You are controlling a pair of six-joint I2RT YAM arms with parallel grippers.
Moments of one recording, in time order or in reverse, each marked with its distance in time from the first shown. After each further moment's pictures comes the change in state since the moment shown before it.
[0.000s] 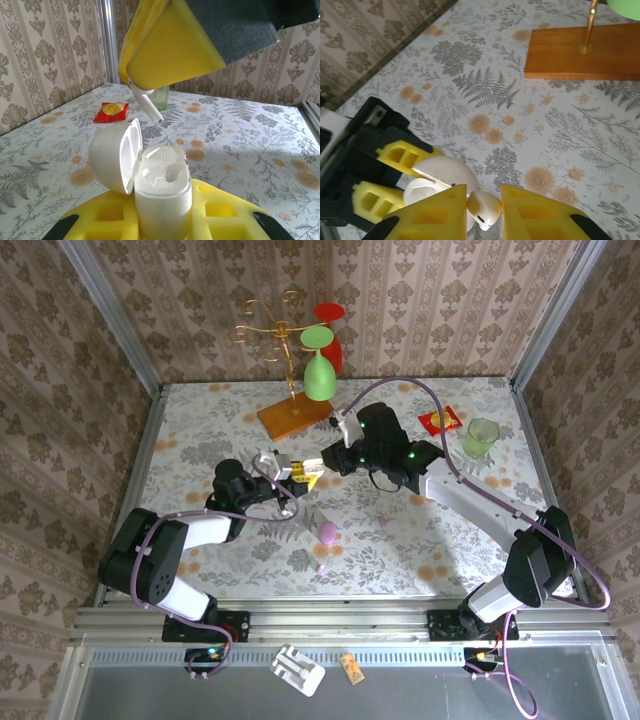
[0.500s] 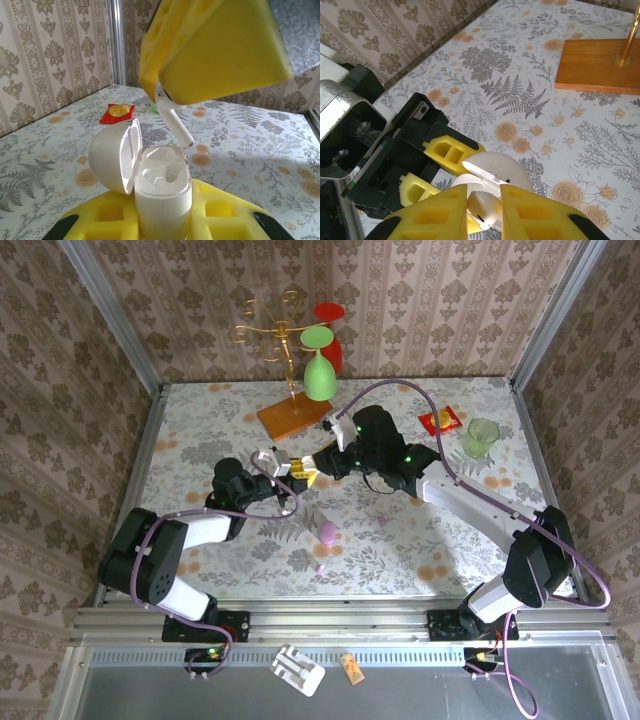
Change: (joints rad) left arm 0.003 0.000 0.013 0.002 -0.025 -0.038; right arm 0.027 0.000 -0.018 0.066 -0.062 0.000
